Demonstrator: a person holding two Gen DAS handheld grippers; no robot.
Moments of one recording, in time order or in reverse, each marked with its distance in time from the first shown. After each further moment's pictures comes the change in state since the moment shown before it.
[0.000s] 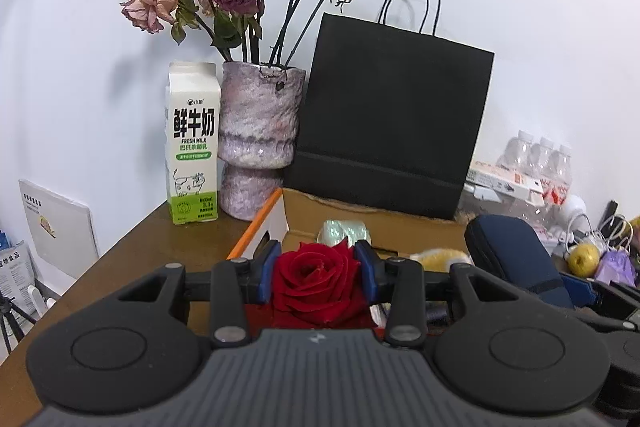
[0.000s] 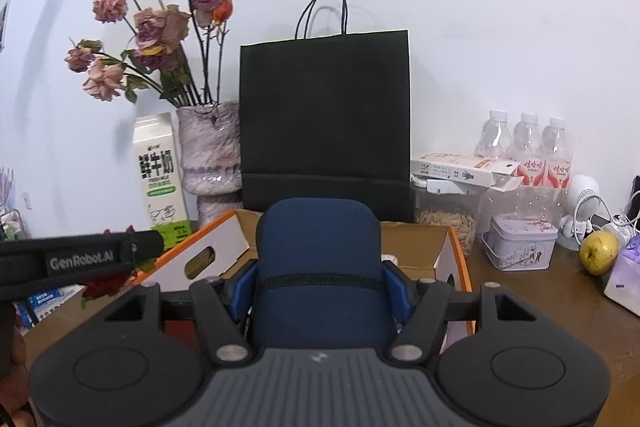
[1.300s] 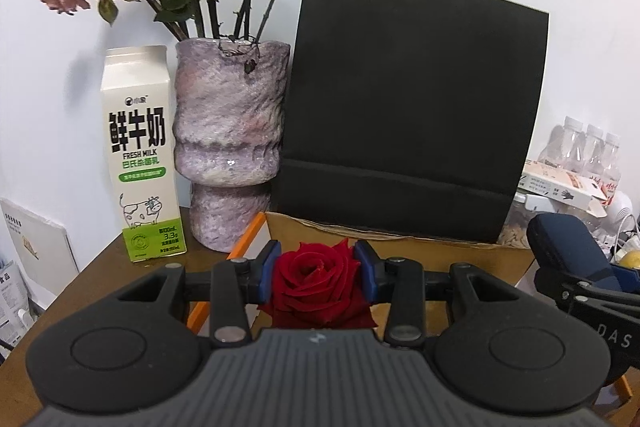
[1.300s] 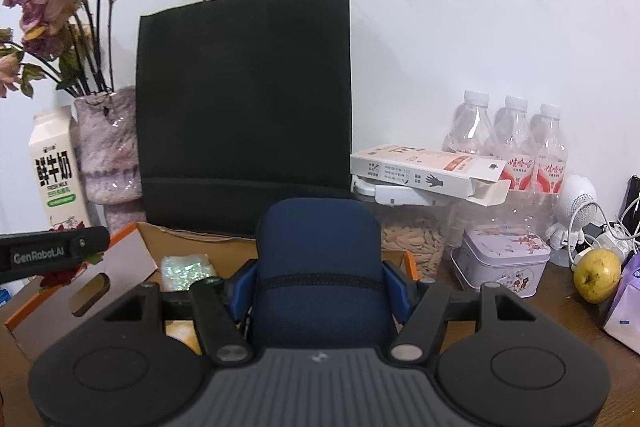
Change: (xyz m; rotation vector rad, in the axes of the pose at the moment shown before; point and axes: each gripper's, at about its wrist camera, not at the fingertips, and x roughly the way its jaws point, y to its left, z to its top) left arm 0.130 -0.013 0.024 0.057 0.032 0.026; right arm 0.112 -0.061 0.024 0.013 0.050 -0.118
